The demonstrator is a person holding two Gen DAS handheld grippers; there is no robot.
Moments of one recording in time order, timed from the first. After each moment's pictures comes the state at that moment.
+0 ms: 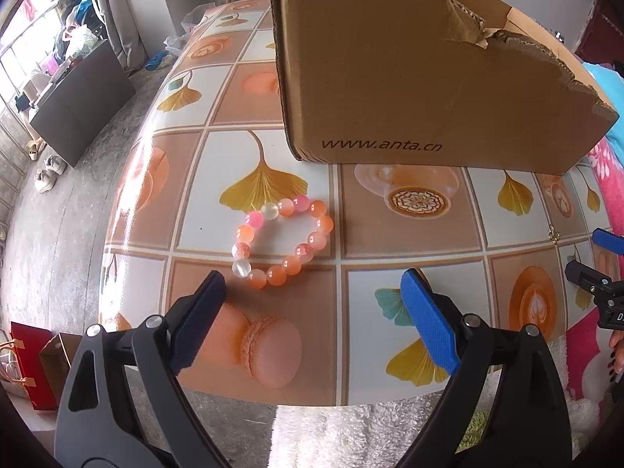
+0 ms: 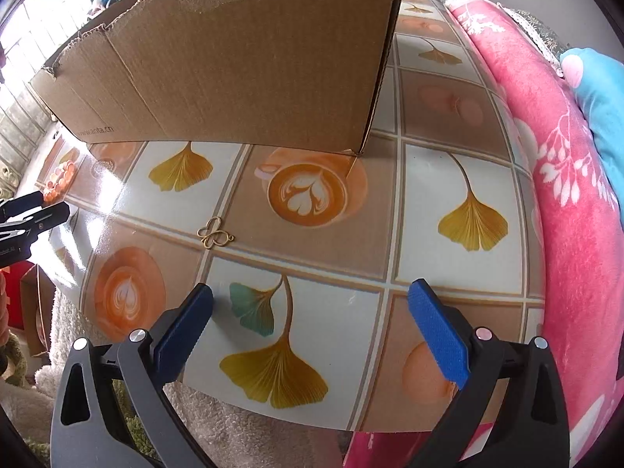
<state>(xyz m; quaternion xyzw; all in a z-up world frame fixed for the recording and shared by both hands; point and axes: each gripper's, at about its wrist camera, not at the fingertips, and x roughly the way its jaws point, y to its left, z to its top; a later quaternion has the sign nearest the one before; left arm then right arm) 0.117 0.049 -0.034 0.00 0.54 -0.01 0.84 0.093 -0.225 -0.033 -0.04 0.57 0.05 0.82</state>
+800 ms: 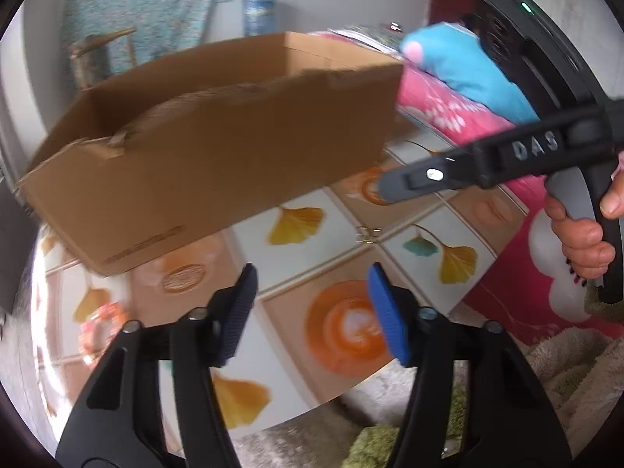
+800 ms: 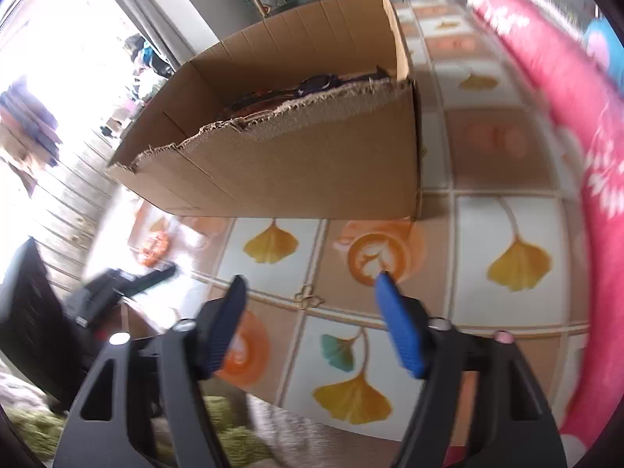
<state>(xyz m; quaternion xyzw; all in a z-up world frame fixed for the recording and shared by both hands) 0.087 -0.058 -0.014 0.09 0.40 -0.27 0.87 0.116 -0.242 0.000 0.14 0.54 0.17 0.81</state>
